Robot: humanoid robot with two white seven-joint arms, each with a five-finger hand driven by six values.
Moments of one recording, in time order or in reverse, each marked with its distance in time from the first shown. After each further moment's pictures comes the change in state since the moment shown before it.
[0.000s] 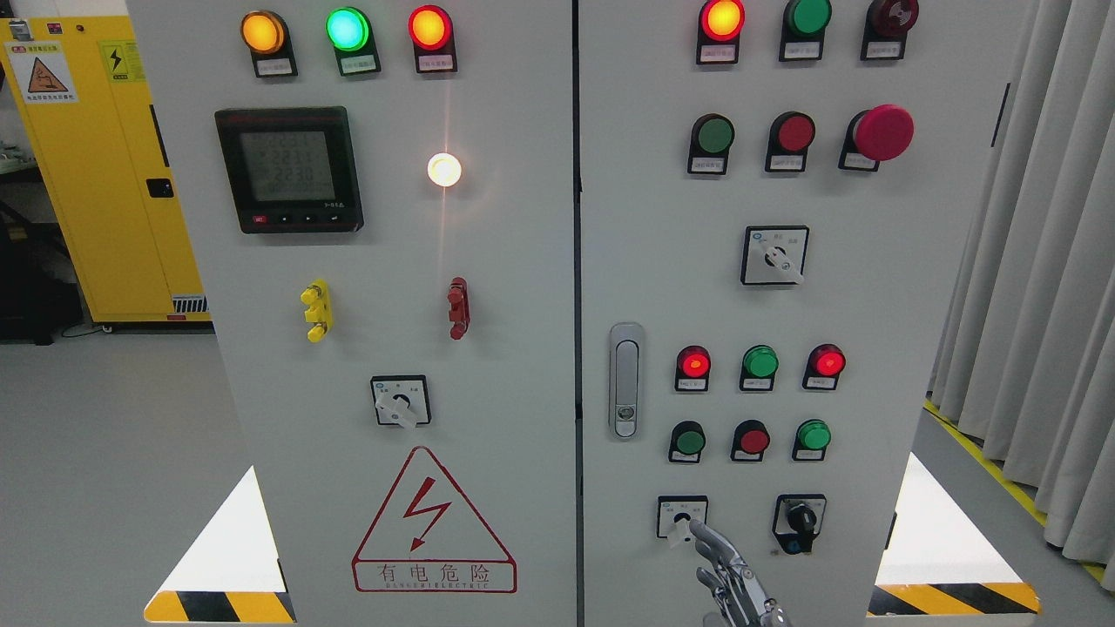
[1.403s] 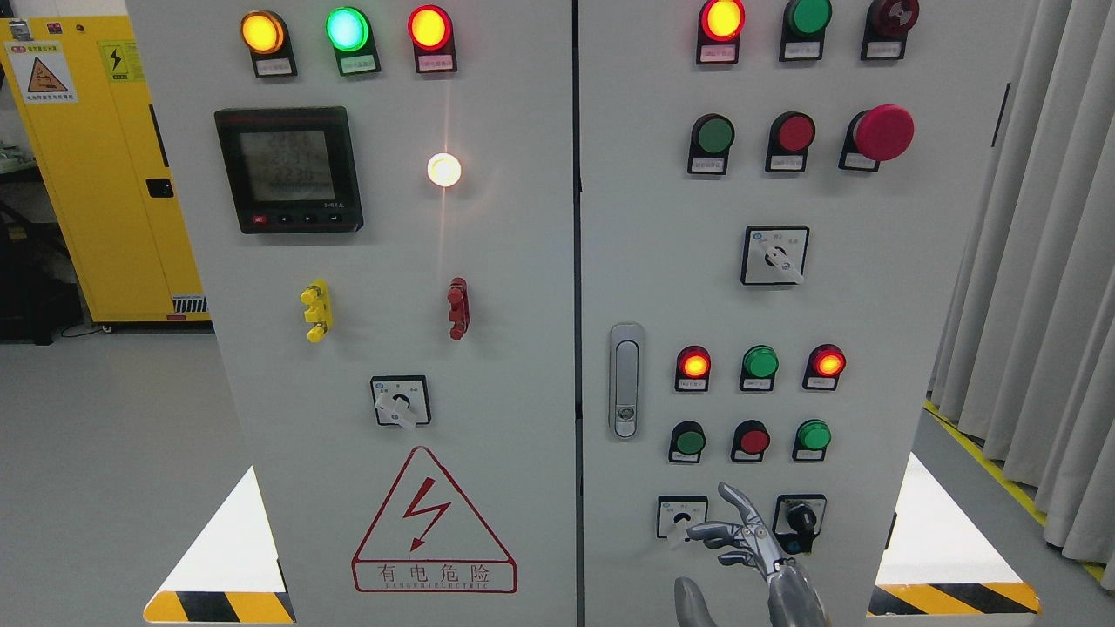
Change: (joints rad) left arm 0.000 0.000 0.000 0.000 0.000 0.000 0.000; right arm -0.101 -0.002 0.026 0.000 0.629 -0.008 -0.275
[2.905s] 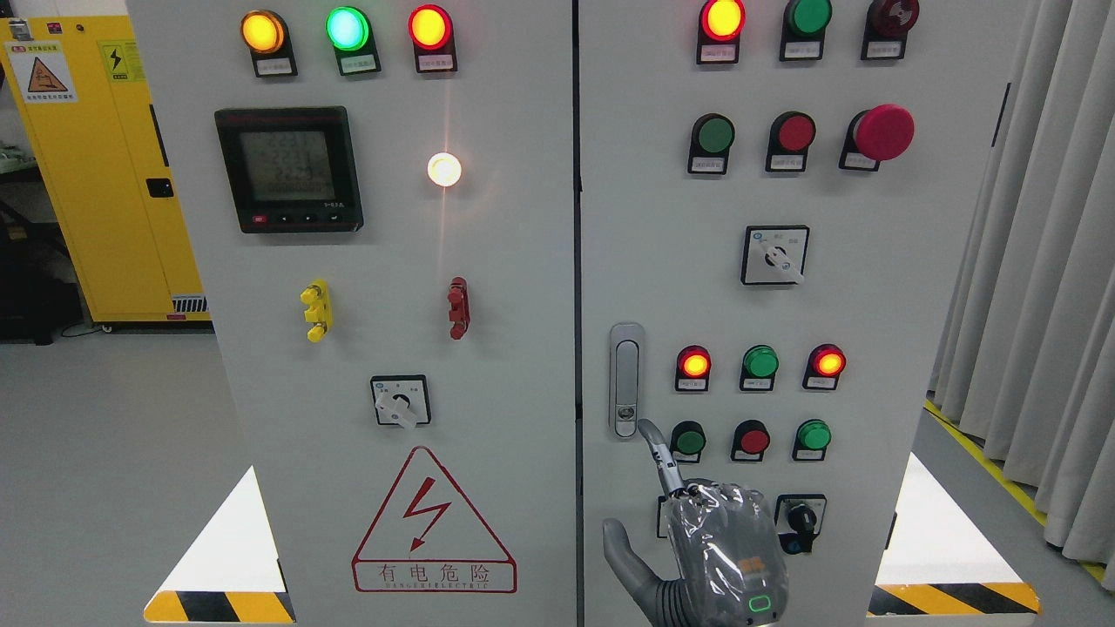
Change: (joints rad) left arm 0.000 0.000 0.000 0.000 0.000 0.000 0.000; right arm -0.197 0.006 0.122 0.136 0.730 0.132 -0.130
